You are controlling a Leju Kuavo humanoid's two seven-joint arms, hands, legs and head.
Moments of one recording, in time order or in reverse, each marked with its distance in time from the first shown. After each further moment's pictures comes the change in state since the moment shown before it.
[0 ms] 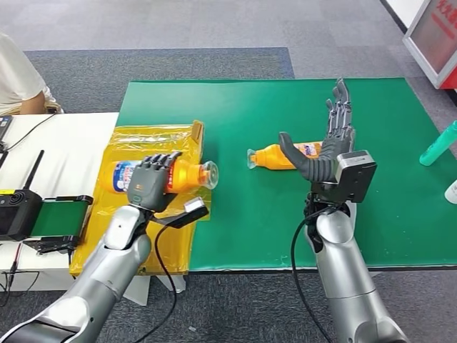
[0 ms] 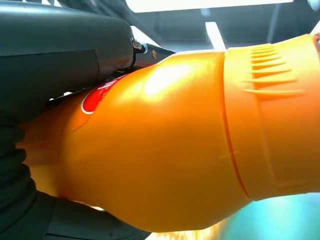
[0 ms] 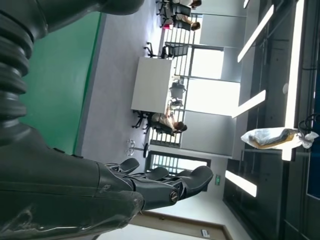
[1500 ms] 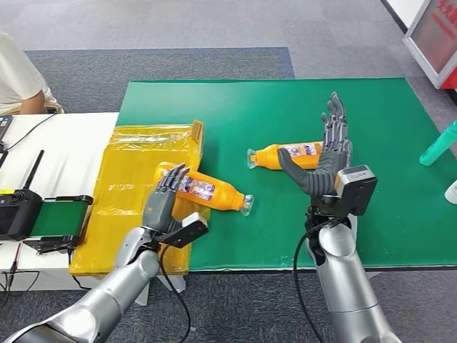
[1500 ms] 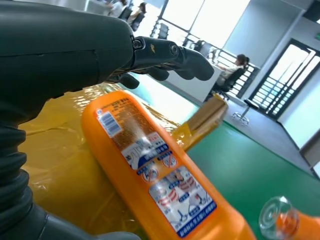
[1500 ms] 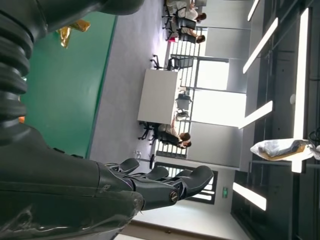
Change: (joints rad) left arm 0.042 0.007 -0.175 0.115 0.642 -0.034 -0.252; right arm 0.077 -0.009 -0.007 -0.046 -0.011 0.033 0.001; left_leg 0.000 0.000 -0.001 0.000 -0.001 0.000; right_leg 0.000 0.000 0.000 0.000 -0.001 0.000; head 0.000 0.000
